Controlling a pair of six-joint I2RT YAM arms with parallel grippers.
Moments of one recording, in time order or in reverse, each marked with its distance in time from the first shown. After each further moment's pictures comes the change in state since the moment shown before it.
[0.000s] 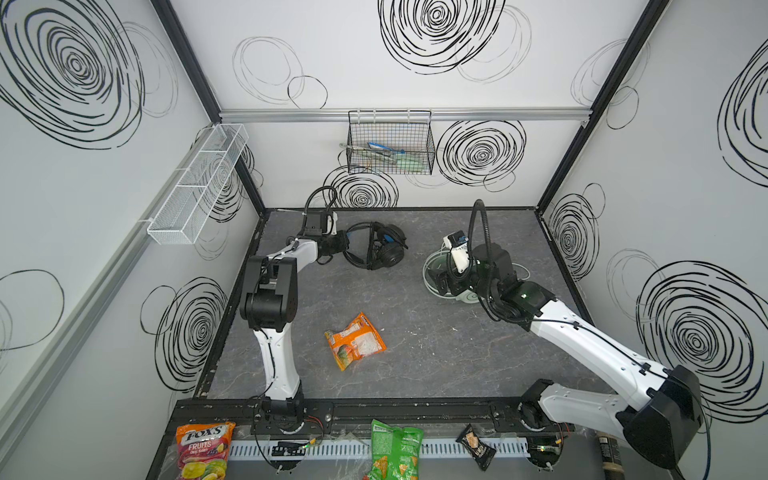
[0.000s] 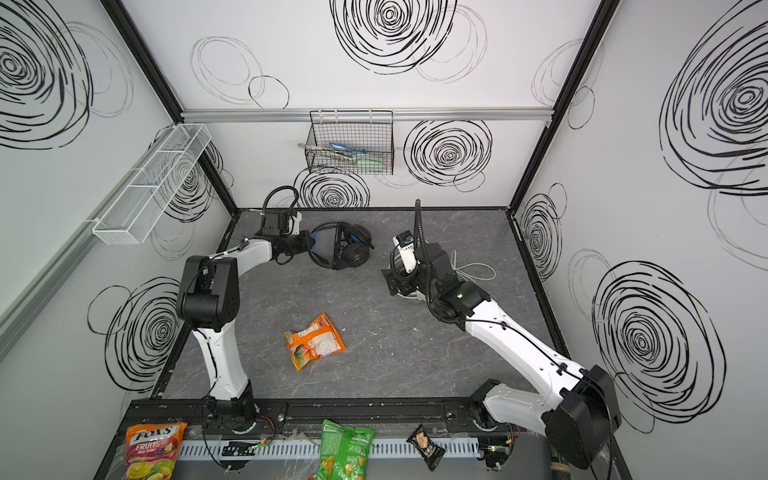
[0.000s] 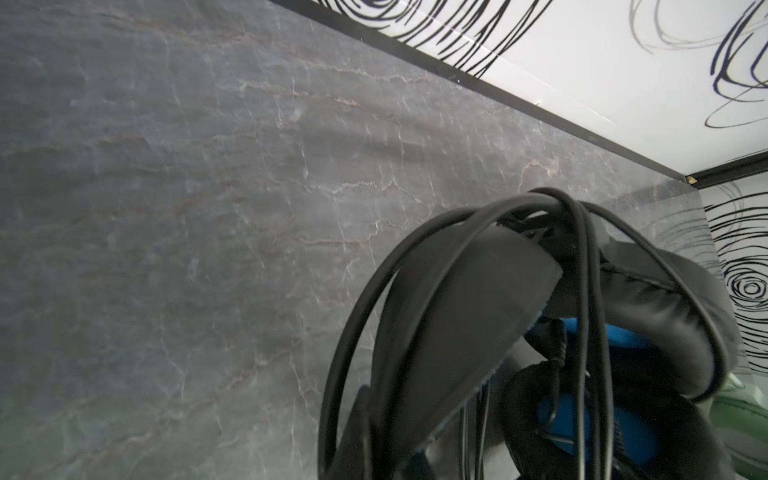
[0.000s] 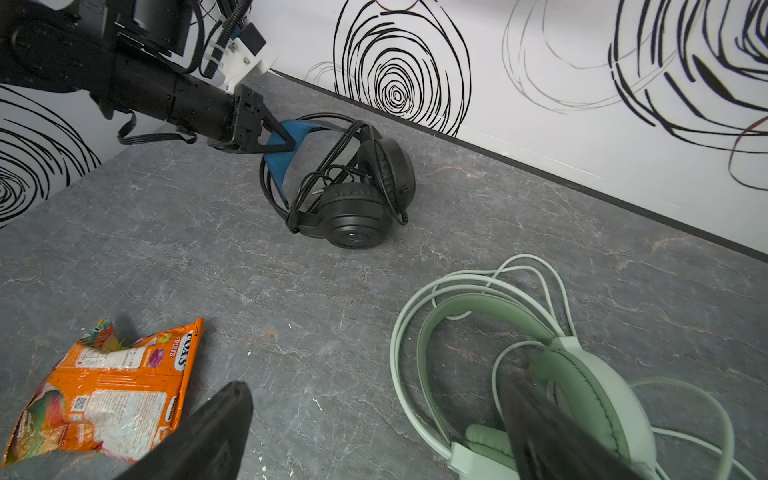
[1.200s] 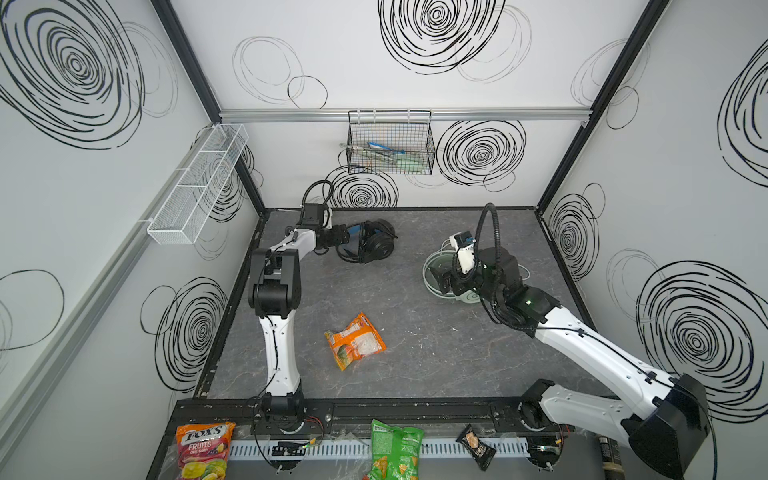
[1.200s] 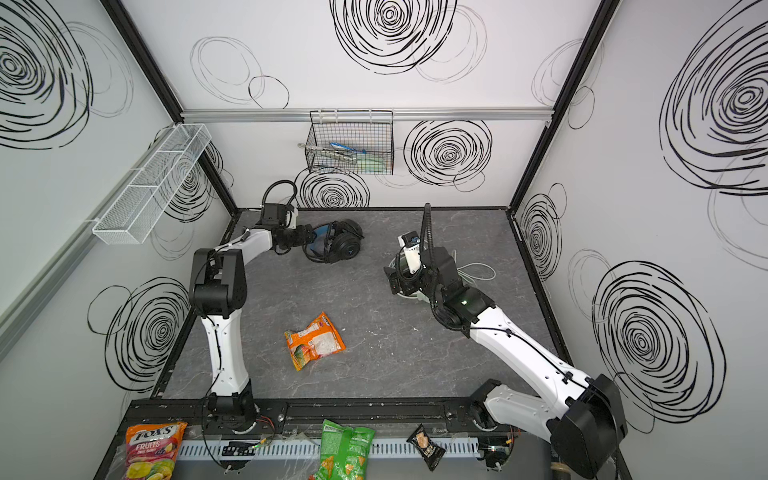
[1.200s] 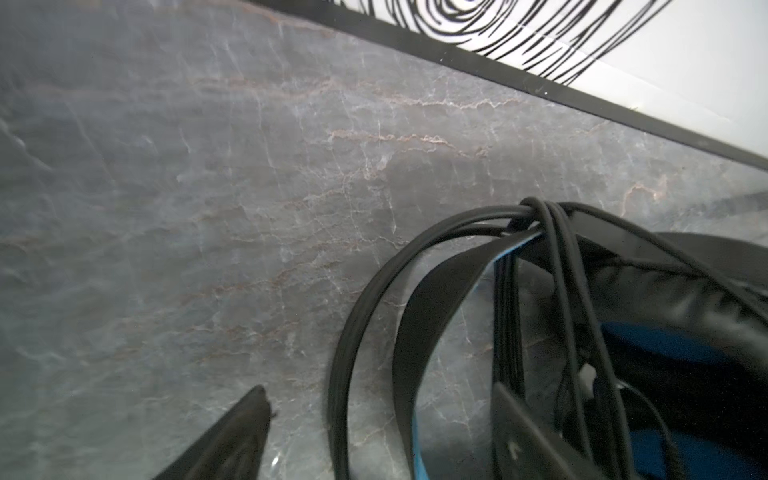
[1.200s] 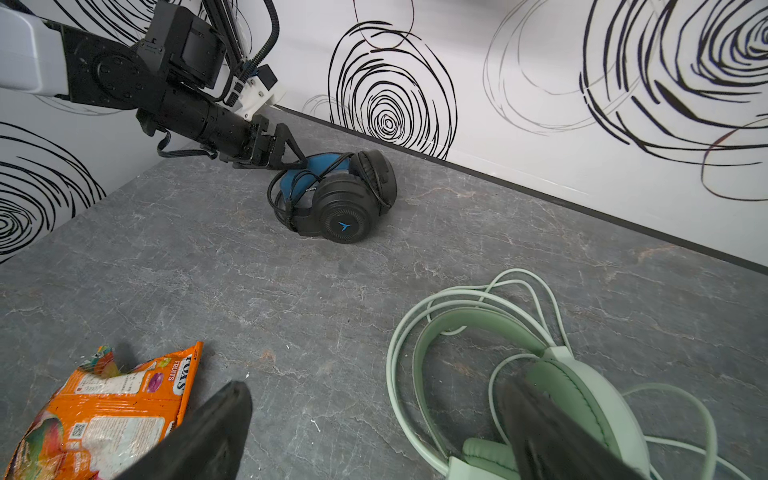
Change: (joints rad) left arm 0.034 0.117 0.198 -0.146 -0.105 0.096; right arm -0.011 -0.062 -0.062 0.075 0.013 0.017
